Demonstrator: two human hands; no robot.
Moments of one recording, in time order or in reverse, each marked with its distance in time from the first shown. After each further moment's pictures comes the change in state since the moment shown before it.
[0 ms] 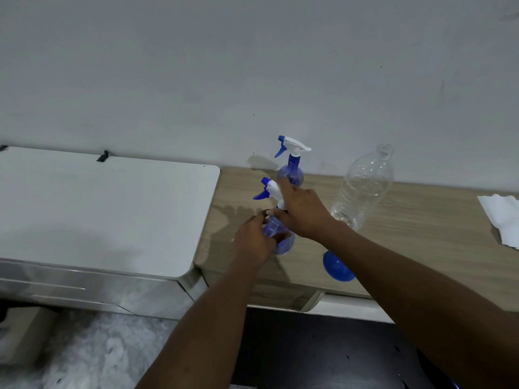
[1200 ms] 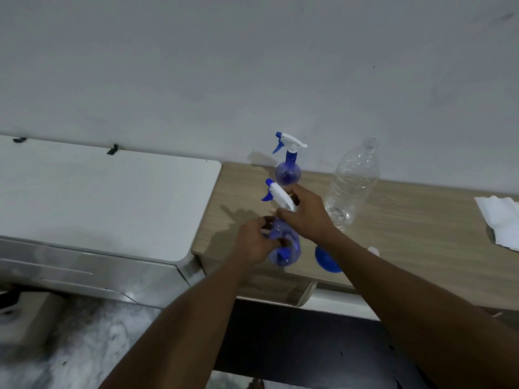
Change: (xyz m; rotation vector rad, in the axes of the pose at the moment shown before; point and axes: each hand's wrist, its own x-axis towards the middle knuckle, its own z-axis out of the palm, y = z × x) left_hand -0.034 0.013 0.001 -0.200 -0.155 -0.024; right_hand -0.044 0.011 -0.006 0.513 0.107 0.182
